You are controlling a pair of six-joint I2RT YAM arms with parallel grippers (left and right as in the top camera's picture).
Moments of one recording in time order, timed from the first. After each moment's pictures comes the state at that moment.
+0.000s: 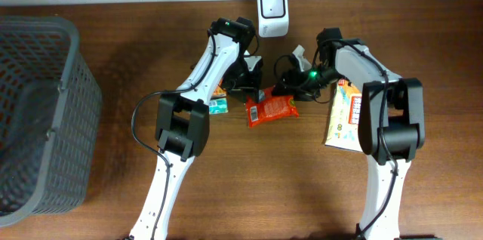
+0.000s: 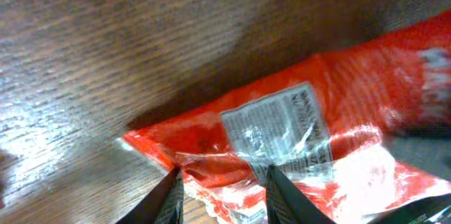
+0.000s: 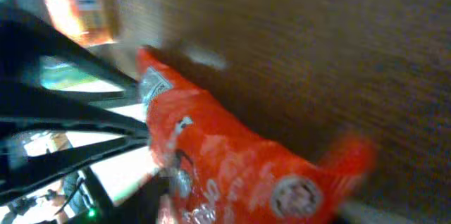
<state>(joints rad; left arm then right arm) -0.44 2.69 2.51 -1.52 0.40 -0.11 0.09 2.32 1.66 -0.93 -0.79 -0.04</state>
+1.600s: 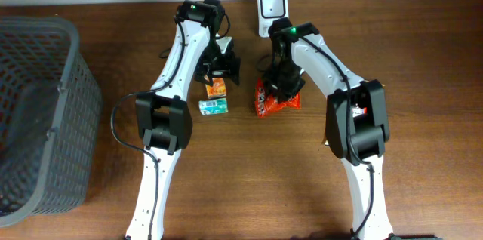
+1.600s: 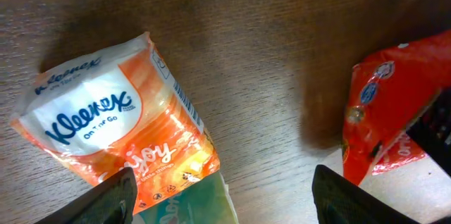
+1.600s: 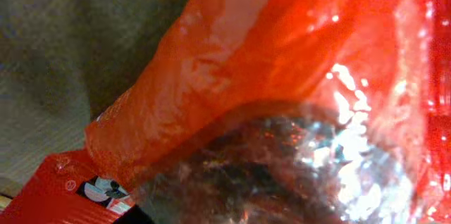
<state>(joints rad) -0.30 2.69 2.67 -1.63 0.30 -0.12 0.31 2.41 2.00 -1.22 -0.22 0.95</state>
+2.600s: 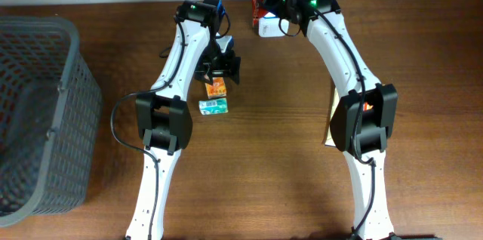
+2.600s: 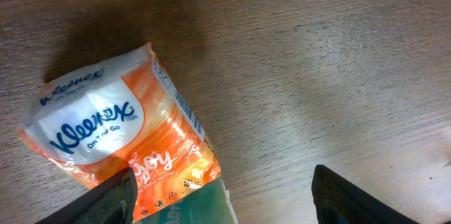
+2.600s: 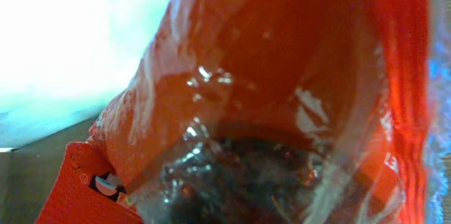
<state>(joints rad) -0.30 2.69 2.67 -1.61 0.29 -0.12 0.24 2.46 2.37 -0.63 -0.17 0.68</state>
